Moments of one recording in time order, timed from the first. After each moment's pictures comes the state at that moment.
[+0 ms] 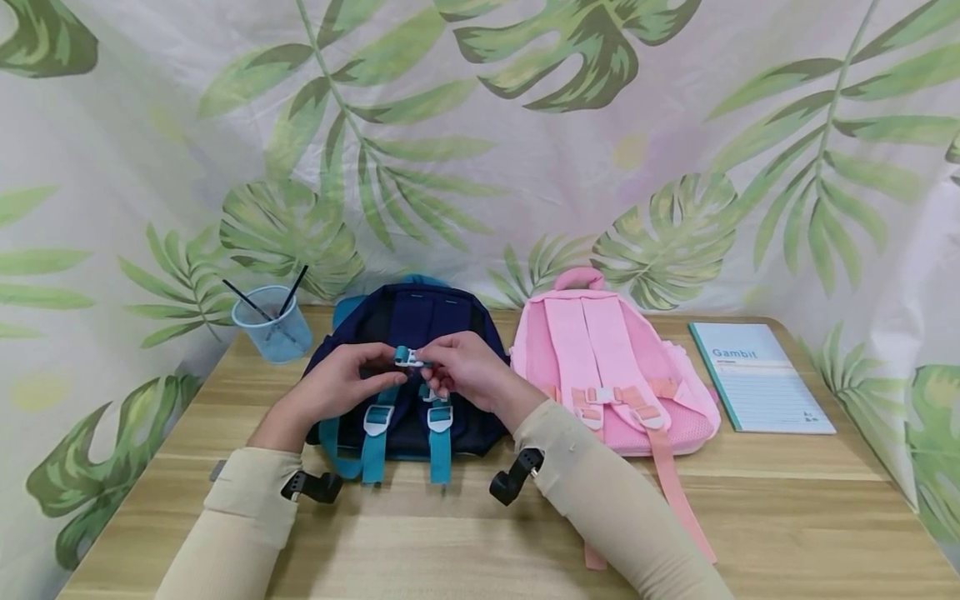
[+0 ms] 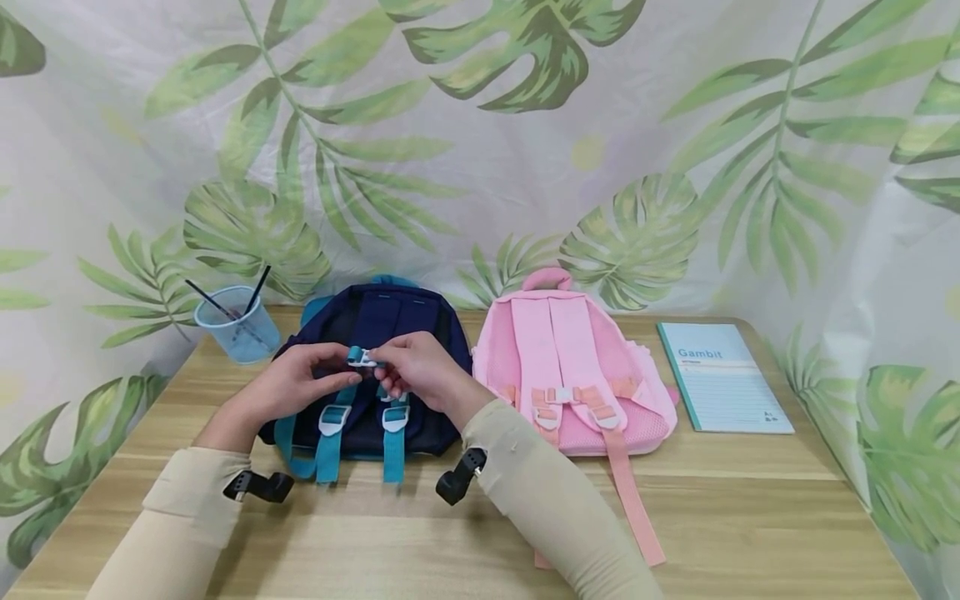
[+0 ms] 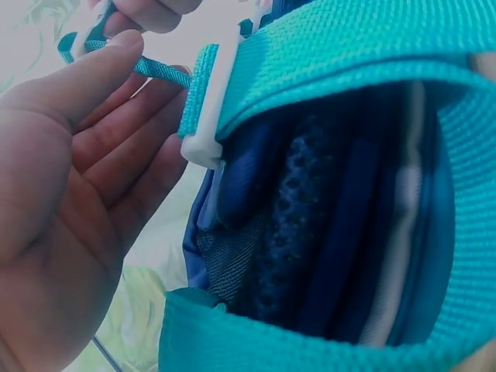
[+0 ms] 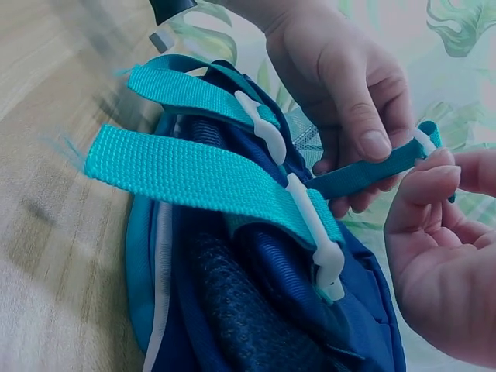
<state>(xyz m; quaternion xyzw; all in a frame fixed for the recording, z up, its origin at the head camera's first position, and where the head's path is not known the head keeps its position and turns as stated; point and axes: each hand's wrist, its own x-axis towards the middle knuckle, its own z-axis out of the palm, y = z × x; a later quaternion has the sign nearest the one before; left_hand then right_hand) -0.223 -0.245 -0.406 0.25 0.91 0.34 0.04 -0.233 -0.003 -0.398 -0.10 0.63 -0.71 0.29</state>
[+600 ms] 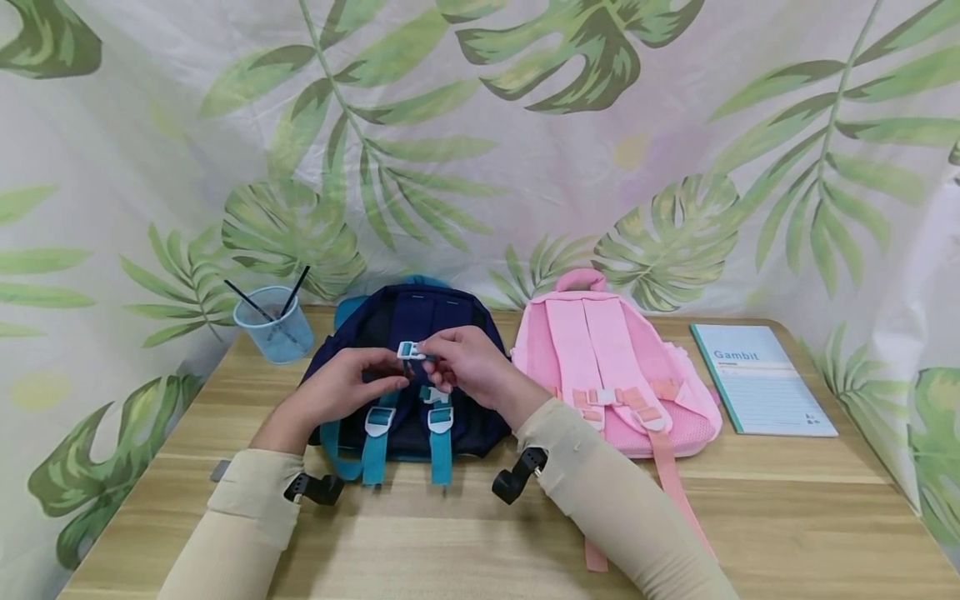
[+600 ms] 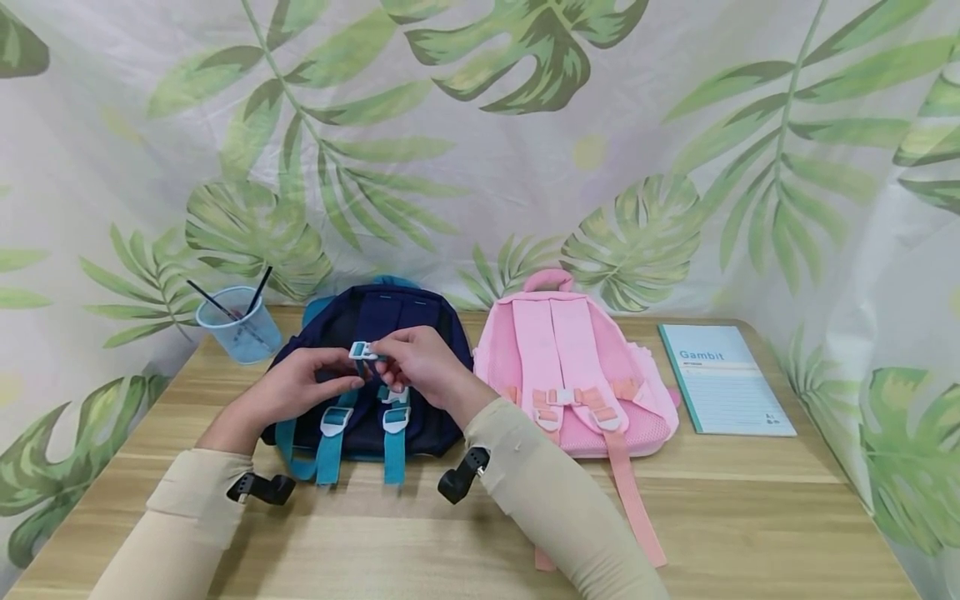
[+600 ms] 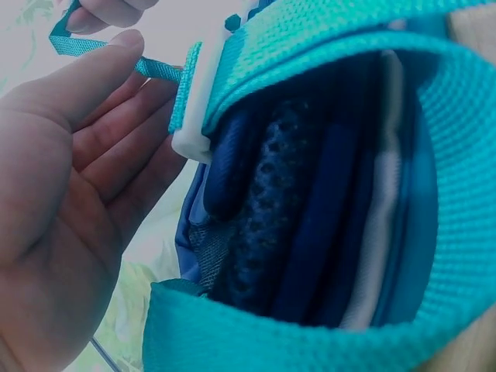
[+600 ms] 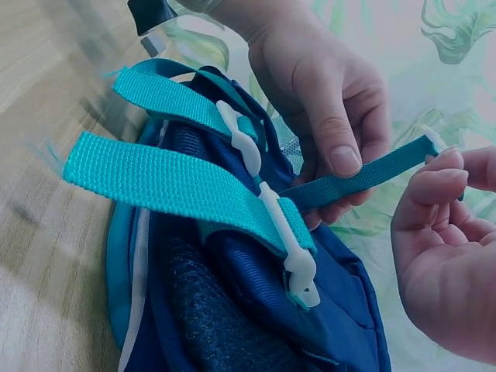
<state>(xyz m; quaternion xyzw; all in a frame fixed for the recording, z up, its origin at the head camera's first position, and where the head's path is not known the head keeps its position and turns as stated) -0.224 -0.246 -0.411 0.26 0.91 0.33 0.04 -0.232 0.001 -0.388 -0.12 0.62 -0.72 0.27</state>
